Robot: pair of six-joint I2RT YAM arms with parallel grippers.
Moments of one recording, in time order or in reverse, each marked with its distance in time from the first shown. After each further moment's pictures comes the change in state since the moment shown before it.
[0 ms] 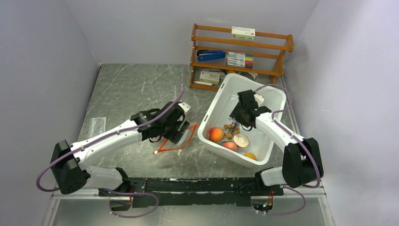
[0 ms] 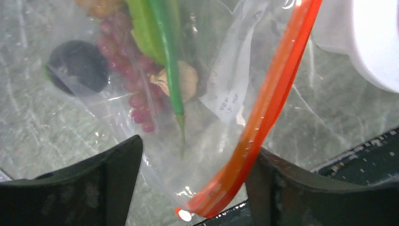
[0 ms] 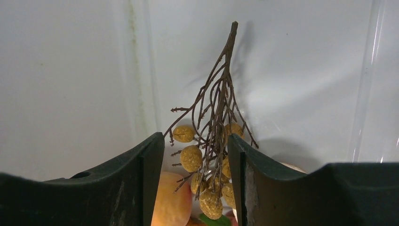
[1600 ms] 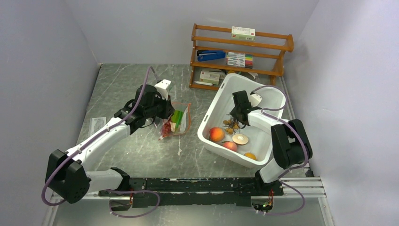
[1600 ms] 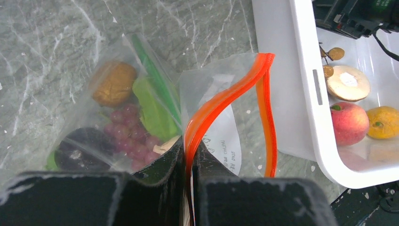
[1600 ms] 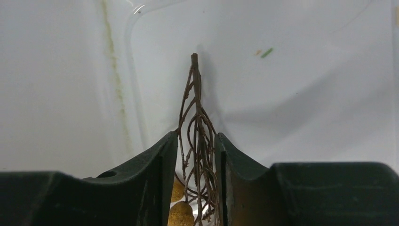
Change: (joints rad) left arm 0.376 -0.070 -0.163 0.537 0.365 0.013; right arm -0.002 0.213 -0.031 0.283 0.159 0.063
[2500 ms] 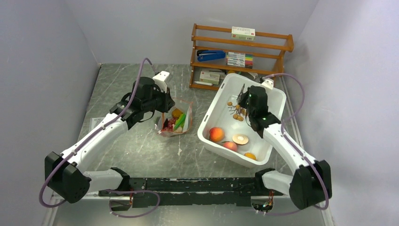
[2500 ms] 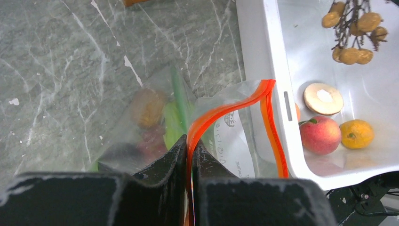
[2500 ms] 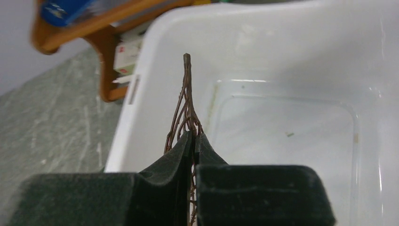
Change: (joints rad) left arm -0.001 -0.002 0.142 -0.101 0.003 -0.014; right arm -0.005 -0.402 -0.047 0.162 -0.037 -0.319
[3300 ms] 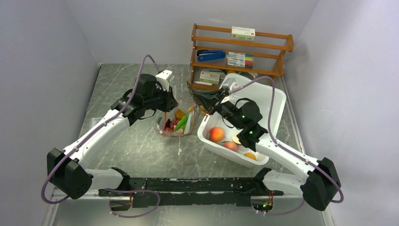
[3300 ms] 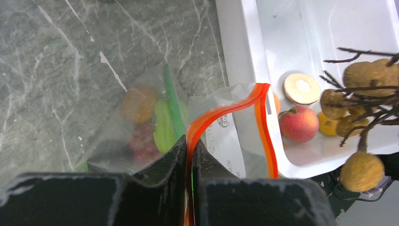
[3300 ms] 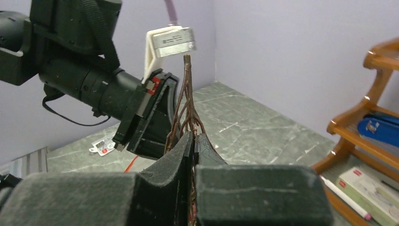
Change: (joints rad) left arm 0.000 0.048 0.066 -0.057 0.085 -0.024; right arm 0.414 -0.110 -0.064 0.652 -0.531 -0.417
